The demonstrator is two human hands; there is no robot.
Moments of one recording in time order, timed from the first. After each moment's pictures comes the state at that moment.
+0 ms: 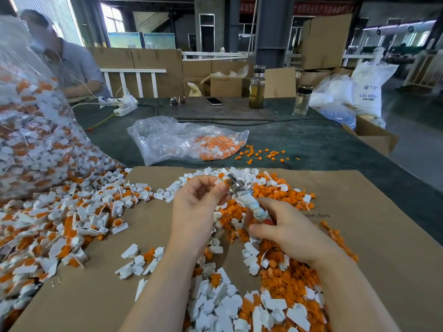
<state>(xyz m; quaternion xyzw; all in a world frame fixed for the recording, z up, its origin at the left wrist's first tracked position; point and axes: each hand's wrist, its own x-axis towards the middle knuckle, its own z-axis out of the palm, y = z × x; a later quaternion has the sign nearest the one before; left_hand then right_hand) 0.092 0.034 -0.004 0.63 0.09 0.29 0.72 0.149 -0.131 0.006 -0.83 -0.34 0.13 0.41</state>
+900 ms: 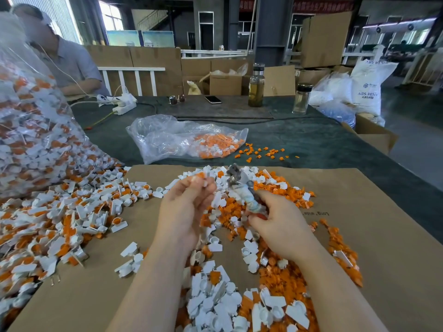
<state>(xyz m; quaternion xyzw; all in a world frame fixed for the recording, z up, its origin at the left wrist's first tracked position) 0.092 0.051 -0.001 0.43 0.18 0.22 0.85 0.151 -0.116 -0.012 -0.89 -0.30 -0.02 0.34</state>
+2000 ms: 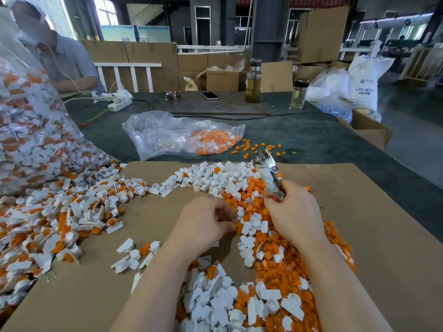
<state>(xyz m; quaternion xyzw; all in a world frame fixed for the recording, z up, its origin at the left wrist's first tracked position) 0.091 0.041 -0.013 0.94 0.07 0.07 0.34 0.164 -0.127 -0.013 -0.93 -0.13 -0.10 0.33</state>
